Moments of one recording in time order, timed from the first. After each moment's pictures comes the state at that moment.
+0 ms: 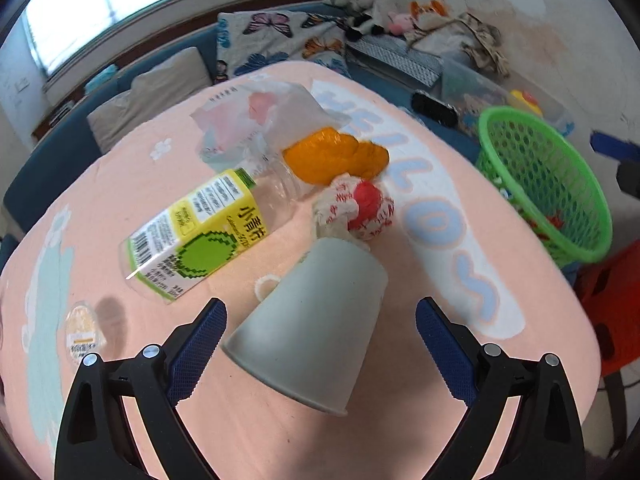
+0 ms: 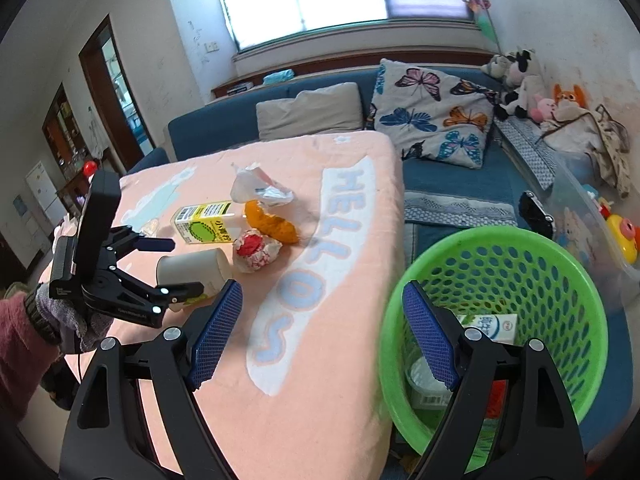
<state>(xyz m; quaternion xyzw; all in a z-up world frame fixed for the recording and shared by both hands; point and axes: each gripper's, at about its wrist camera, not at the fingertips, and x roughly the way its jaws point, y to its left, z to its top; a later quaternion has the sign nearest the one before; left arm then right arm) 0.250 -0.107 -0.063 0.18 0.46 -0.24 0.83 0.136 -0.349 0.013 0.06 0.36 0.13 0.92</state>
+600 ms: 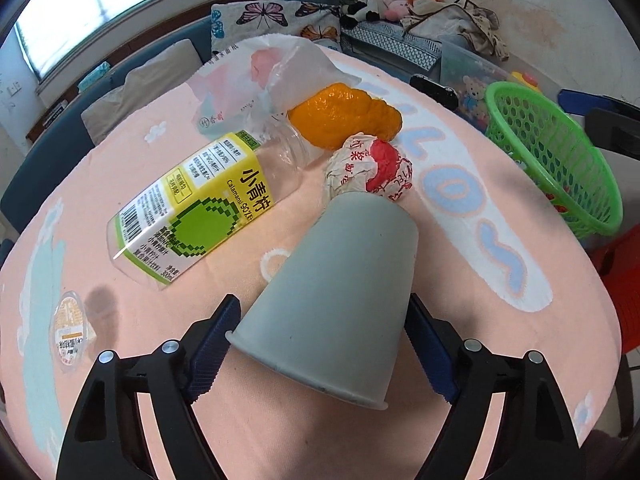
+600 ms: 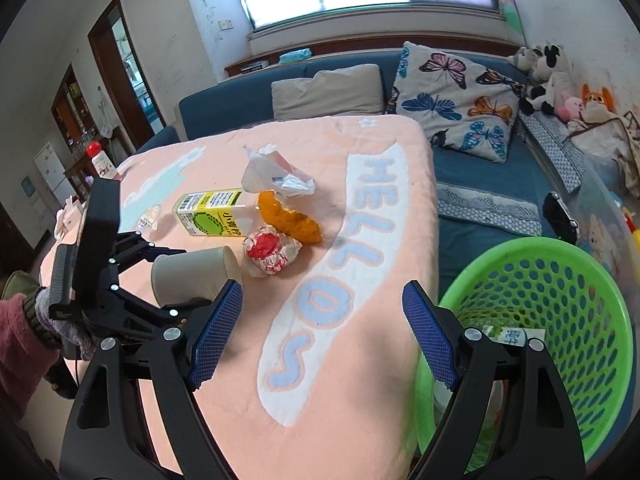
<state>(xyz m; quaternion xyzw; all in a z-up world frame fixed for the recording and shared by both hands) 0.248 -0.092 -0.084 0.19 0.46 -0.24 0.83 0.177 -0.322 -0.005 0.05 0.39 0.16 0.91</state>
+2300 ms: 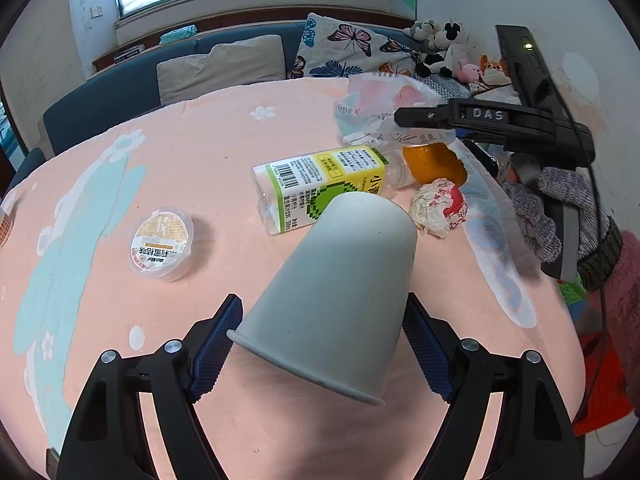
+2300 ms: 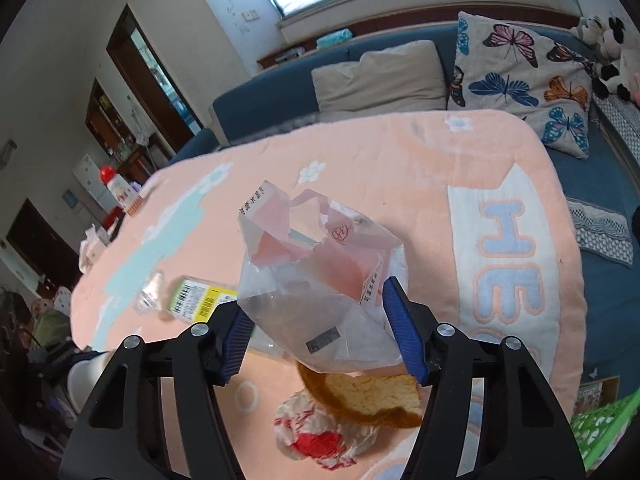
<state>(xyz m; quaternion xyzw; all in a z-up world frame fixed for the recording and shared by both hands) 0.224 -0.003 -0.041 0.05 0.46 -0.16 0.87 0.333 -0.251 -0.031 0.12 0.40 0.25 0.88</state>
